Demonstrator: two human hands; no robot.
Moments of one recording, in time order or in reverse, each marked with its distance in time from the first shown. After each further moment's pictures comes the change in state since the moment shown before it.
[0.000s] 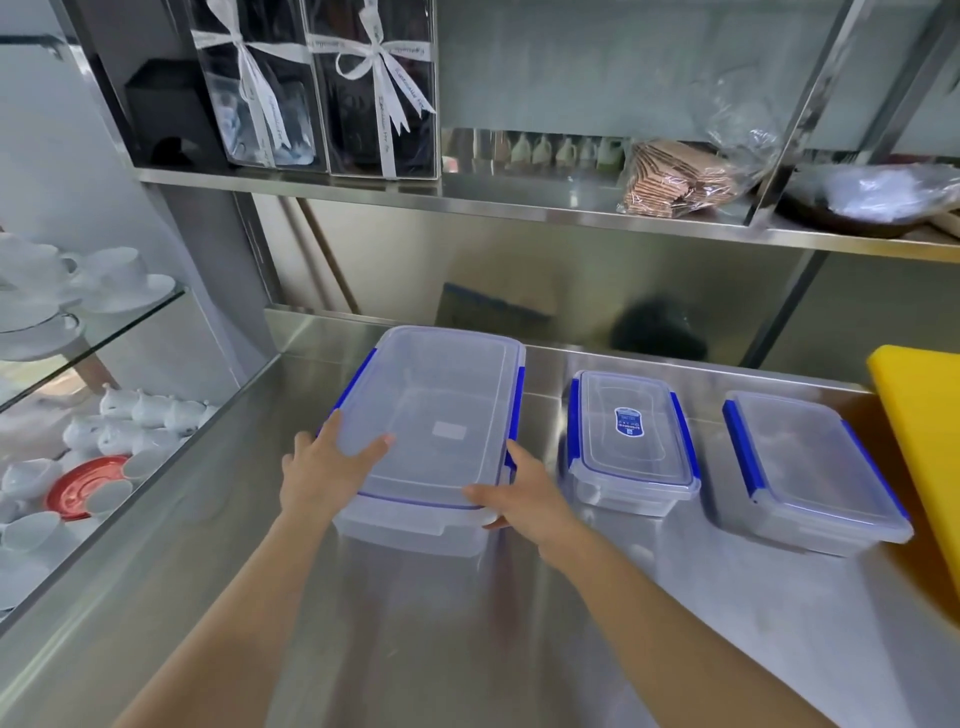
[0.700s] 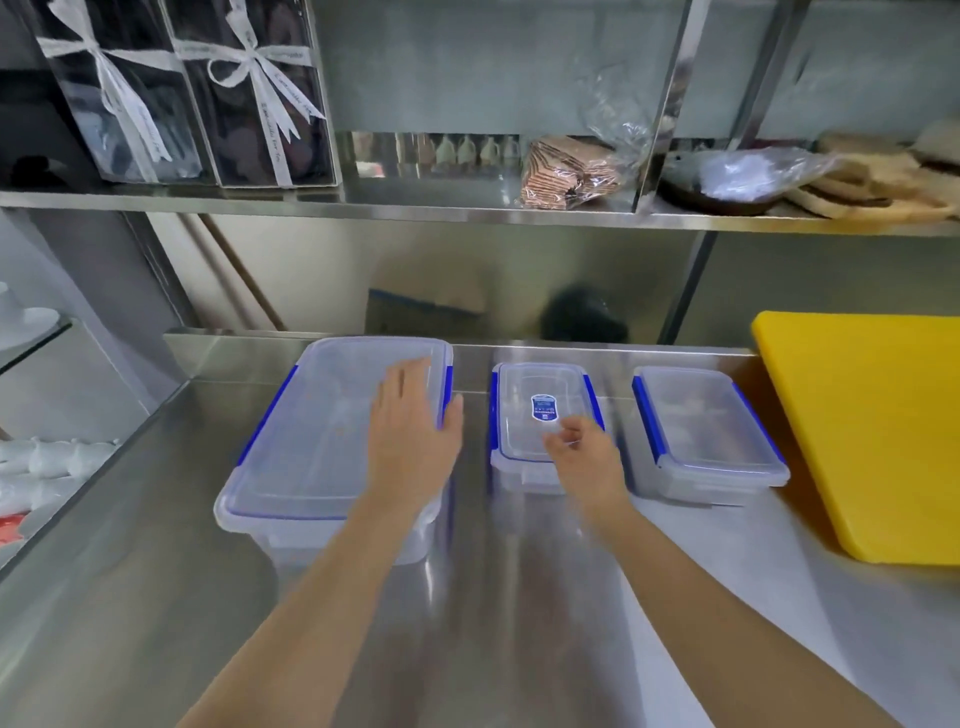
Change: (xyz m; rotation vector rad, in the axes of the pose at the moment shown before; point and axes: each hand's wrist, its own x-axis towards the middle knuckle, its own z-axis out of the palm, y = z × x) left_hand -0.084 0.128 0.066 -0.122 0.152 0.659; right_hand -0.018 0.020 -0.116 -0.160 0.587 -0.058
